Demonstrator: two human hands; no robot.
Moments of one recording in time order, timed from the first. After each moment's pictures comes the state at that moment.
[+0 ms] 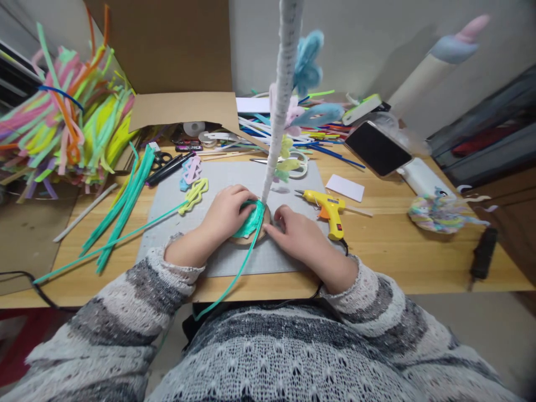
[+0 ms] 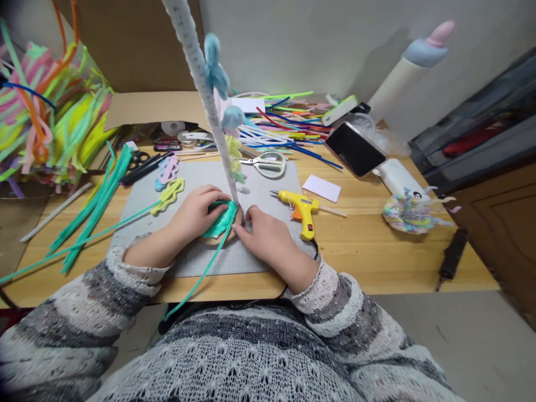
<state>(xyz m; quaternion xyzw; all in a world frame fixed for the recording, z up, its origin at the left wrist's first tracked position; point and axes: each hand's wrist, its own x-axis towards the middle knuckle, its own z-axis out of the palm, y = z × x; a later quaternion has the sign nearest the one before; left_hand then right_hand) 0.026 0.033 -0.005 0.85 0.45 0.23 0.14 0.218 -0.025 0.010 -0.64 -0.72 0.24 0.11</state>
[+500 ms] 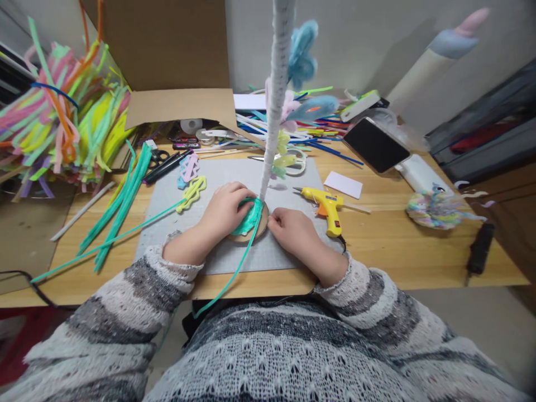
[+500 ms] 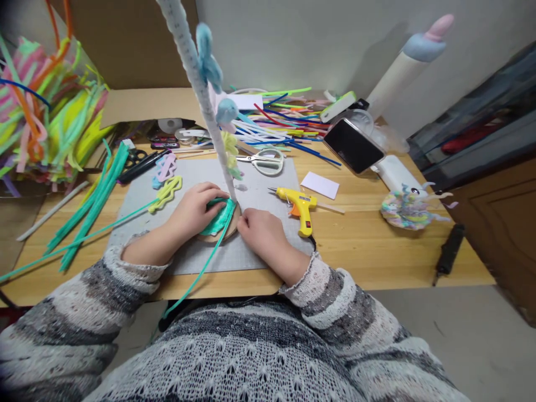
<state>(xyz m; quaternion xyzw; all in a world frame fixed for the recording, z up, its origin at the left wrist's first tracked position) 0.026 0.033 -0.009 0.86 0.44 0.23 0.13 0.214 -0.020 0.001 -0.65 -0.71 0.24 0.13</state>
